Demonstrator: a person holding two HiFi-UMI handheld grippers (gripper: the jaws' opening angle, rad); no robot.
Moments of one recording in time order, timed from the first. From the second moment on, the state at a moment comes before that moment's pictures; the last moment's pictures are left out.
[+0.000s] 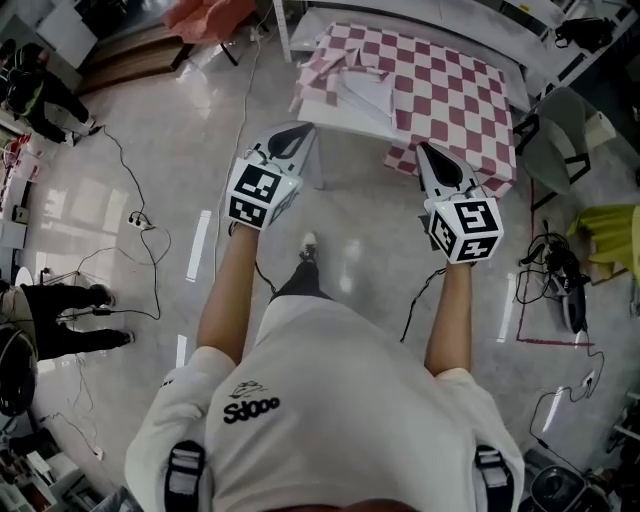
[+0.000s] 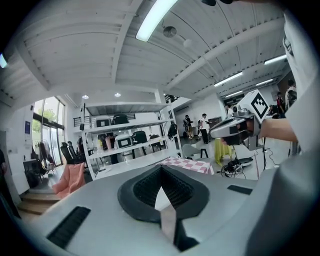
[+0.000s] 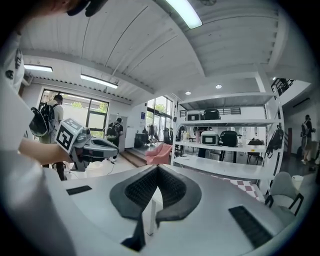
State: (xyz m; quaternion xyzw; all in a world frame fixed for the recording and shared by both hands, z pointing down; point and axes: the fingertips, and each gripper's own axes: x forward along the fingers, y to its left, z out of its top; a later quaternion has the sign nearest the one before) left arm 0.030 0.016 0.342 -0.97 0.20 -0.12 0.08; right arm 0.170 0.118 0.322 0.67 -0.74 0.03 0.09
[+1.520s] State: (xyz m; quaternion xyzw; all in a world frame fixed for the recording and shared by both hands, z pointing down) left arm 0.156 -0.311 0.533 -0.94 0.16 -0.28 -0.08; right arm 0.318 -0.238 0.482 0.66 -0.70 0.18 0.21
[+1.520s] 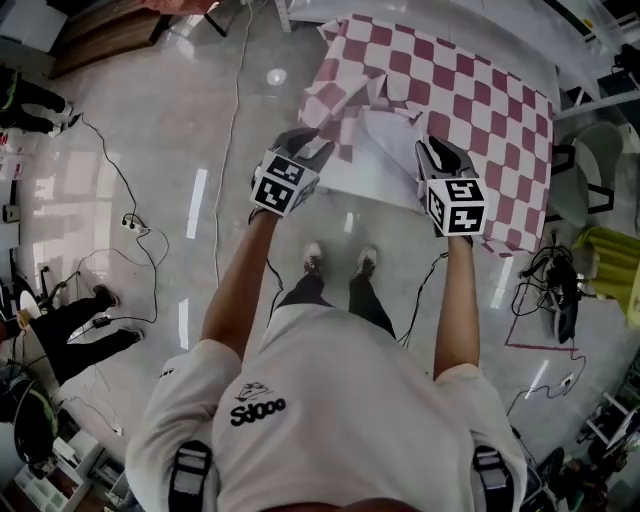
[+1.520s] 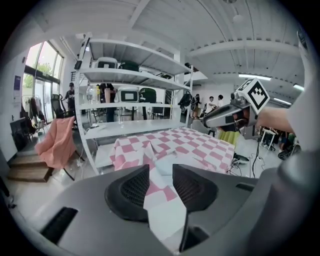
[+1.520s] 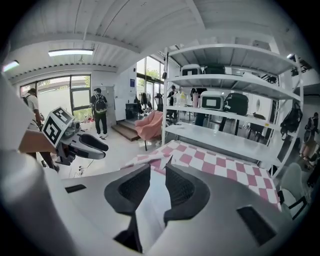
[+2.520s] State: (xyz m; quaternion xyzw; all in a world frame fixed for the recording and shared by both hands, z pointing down) left arm 0.199 -0.340 0.693 -0.88 0.14 -0.44 -0.07; right arm 0.396 -0.350 0.671 0.58 -0.71 0.22 0.35
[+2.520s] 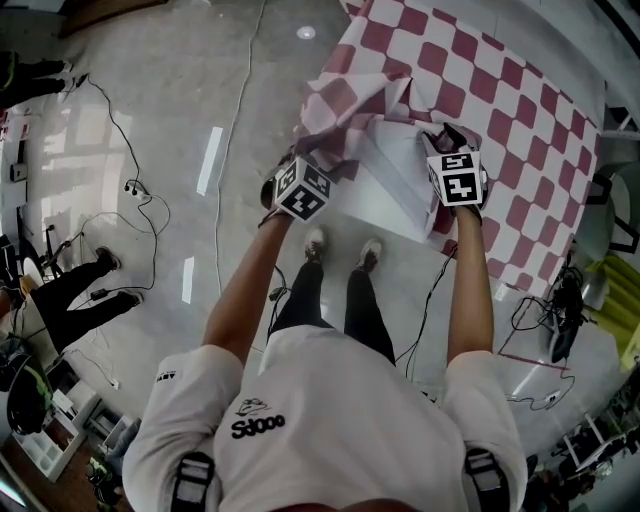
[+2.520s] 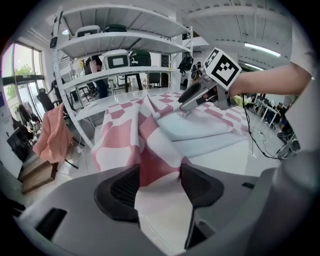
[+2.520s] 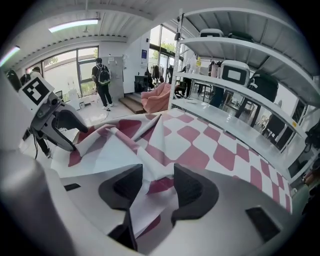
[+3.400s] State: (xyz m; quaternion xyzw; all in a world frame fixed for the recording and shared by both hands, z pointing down) left arm 0.157 -0.357 0.630 -0.90 0.22 -0.35 -0.14; right arm 0.343 -0.312 0.607 0.55 -0.74 0.23 0.31
